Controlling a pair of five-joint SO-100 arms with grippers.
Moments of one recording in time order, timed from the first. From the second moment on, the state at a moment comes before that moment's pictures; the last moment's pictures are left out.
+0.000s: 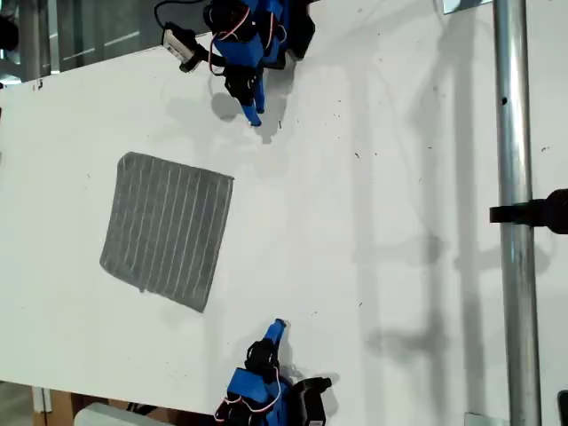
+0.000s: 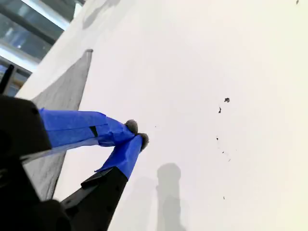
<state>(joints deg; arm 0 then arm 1) -3.3 198.8 178.0 68.4 -83.6 15.7 188.1 166.2 83.6 86.3</state>
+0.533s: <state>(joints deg) -3.3 198.8 178.0 68.4 -84.9 19.7 188.1 166.2 83.6 86.3</state>
